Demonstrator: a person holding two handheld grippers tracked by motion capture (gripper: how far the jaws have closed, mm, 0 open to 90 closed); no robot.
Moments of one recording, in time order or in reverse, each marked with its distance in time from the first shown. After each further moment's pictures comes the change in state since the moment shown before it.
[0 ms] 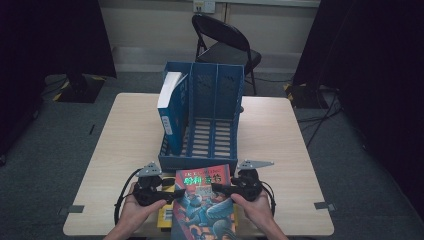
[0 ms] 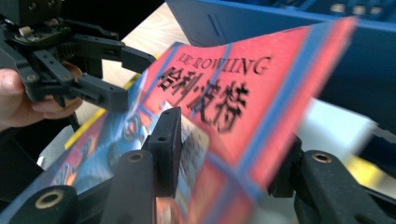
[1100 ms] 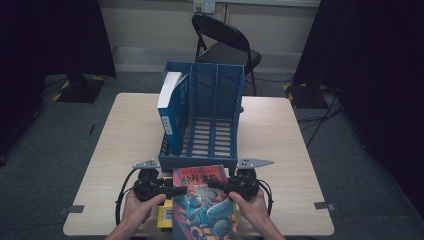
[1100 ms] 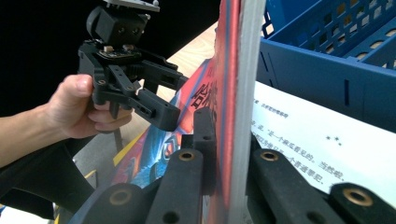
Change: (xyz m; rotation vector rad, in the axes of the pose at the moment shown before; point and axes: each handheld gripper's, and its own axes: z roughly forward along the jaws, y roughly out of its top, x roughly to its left) left arm 0.009 0.007 0.003 0.003 -0.118 -0.163; right arm 0.014 0.009 -0.006 -0.088 0.136 -0.044
